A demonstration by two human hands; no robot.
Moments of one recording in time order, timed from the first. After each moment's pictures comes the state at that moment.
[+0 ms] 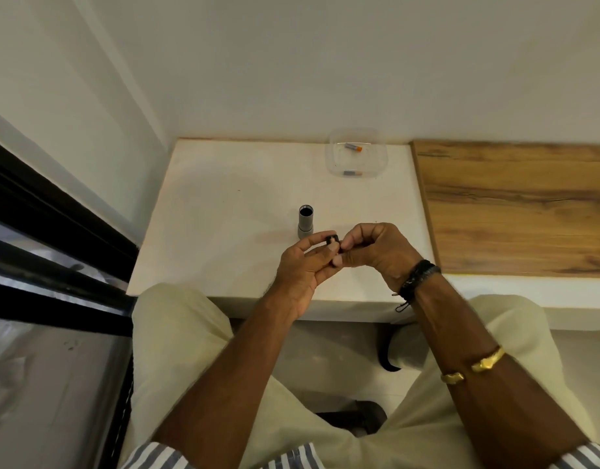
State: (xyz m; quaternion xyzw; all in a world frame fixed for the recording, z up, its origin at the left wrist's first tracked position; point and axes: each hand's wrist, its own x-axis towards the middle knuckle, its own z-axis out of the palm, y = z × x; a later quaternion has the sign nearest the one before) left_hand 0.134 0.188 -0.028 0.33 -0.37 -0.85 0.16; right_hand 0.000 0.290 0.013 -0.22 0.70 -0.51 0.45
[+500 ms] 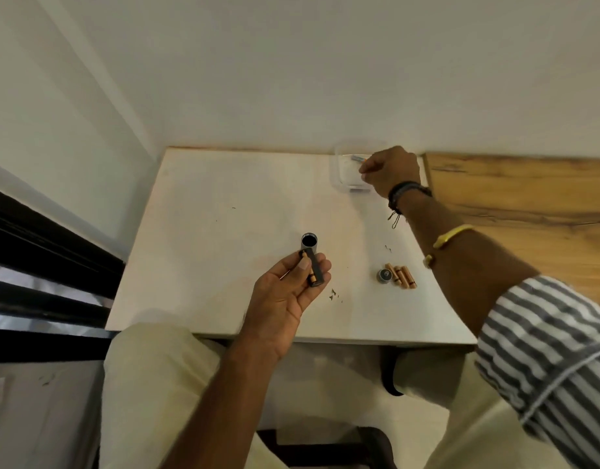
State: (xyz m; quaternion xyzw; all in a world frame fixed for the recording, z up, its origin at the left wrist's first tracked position) left_hand 0.143 0.159 -0.018 0.30 -0.24 -0.89 0.22; right_hand -0.159 0.151 -0.017 -0.27 0.90 -0.31 0.13
